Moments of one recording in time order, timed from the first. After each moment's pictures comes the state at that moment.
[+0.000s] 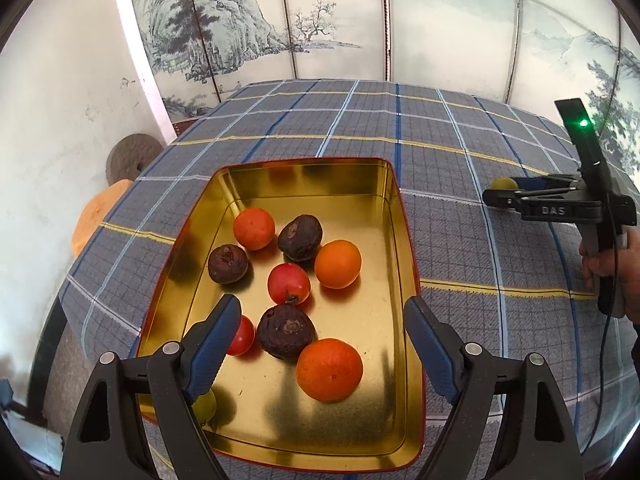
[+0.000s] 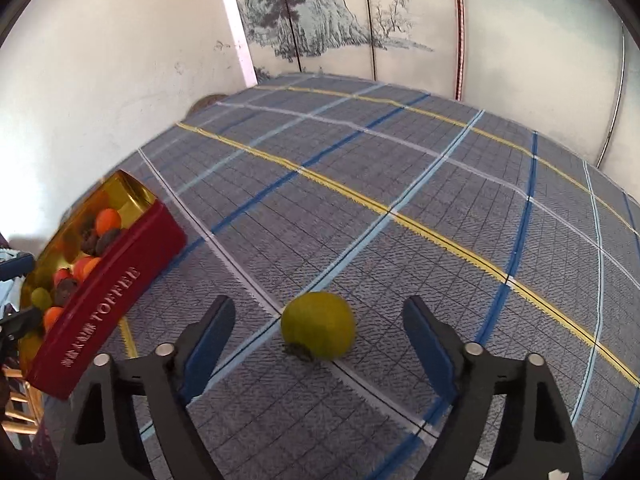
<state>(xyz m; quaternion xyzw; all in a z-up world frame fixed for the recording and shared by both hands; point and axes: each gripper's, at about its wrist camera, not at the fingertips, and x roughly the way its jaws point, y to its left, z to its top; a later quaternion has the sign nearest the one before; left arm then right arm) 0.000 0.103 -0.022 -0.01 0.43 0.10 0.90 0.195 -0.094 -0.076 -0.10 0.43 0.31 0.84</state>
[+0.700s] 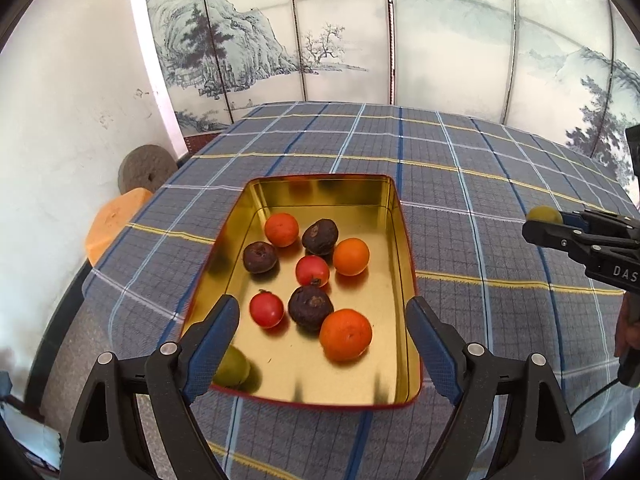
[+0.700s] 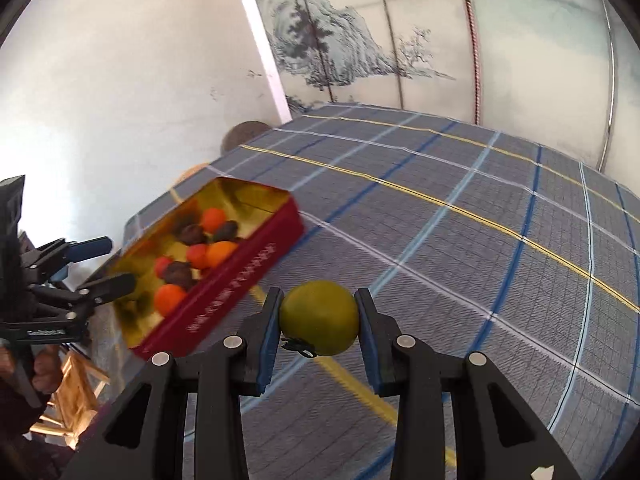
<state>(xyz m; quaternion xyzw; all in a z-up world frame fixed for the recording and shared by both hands) -0.054 0.106 0.008 -0.01 0.39 0.11 0.91 0.065 -0.095 -0.012 -0.05 0.37 0.37 0.85</state>
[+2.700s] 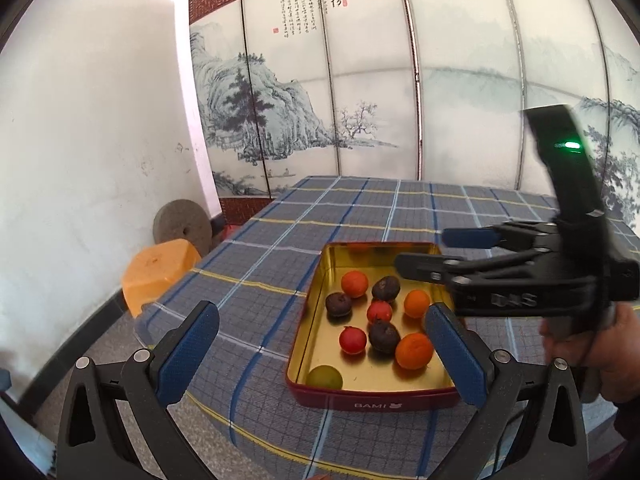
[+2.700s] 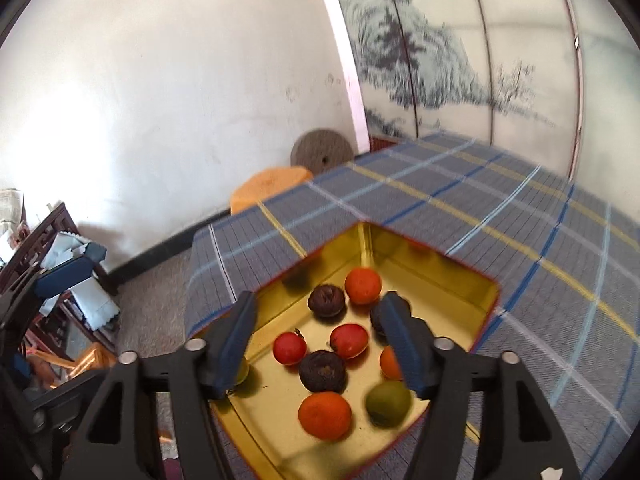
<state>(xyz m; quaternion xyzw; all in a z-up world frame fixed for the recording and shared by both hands) -0.140 0.144 0.054 0.01 0.25 0.15 0.96 0.025 0.062 0.014 -0.08 0.31 0.46 0.83</state>
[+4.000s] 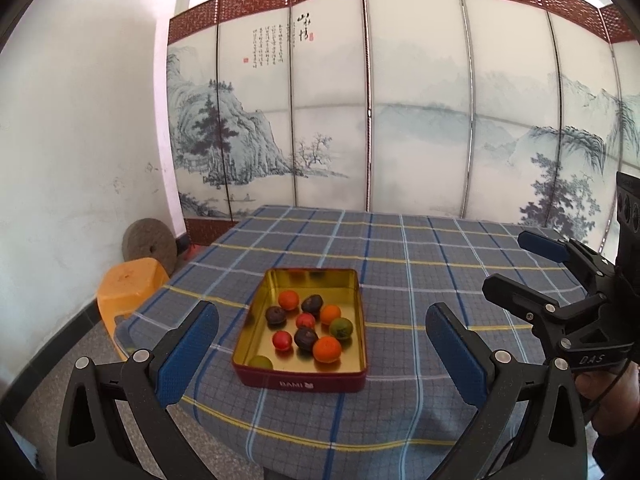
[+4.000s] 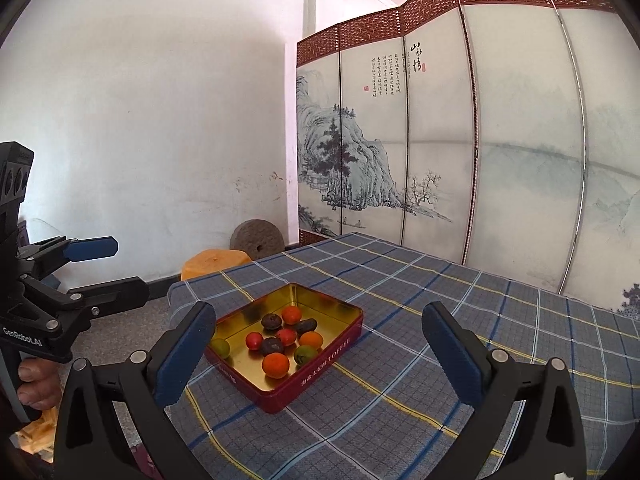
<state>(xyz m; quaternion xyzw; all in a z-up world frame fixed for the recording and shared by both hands) -0.208 0.080 0.118 -0.02 0.22 0.08 0.97 -0.110 -0.089 0.090 -0.07 0.15 0.36 0.92</state>
